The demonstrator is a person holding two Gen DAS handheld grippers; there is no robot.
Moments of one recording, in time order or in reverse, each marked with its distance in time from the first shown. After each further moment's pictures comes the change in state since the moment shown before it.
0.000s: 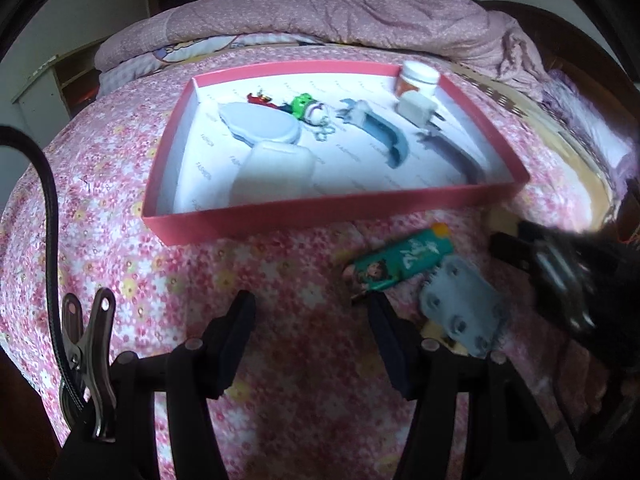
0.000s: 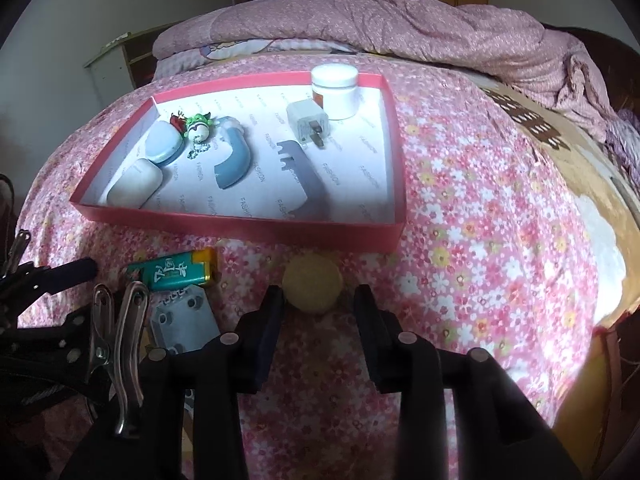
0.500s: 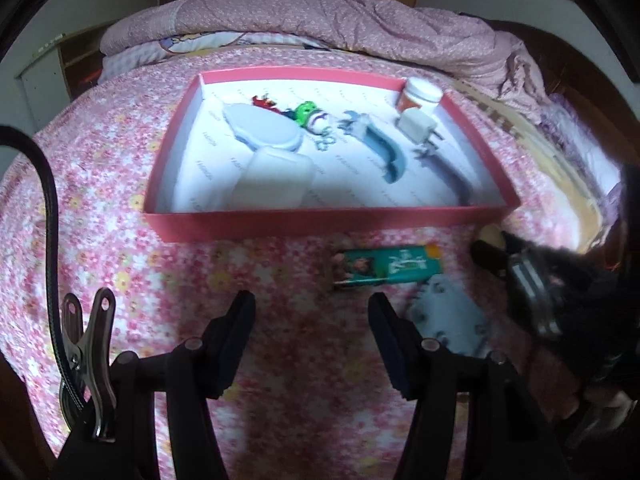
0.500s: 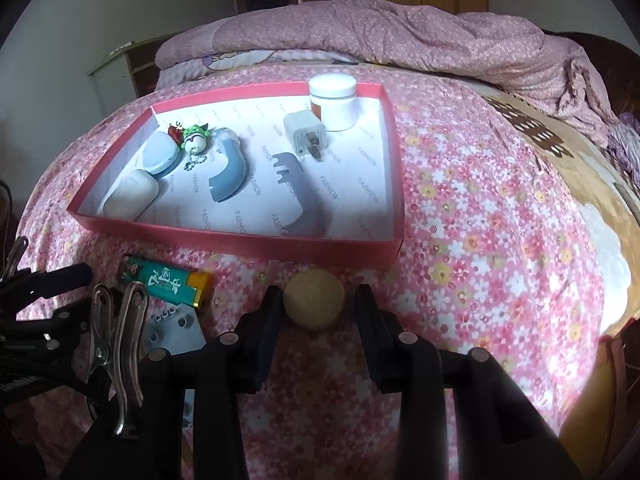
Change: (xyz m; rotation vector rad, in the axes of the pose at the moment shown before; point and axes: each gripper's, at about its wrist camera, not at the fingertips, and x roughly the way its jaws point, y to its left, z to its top) left arm -0.010 0.005 0.003 -0.072 -0.001 -0.088; right arm 0.008 -0.003 0.002 -0.021 -0.045 0.001
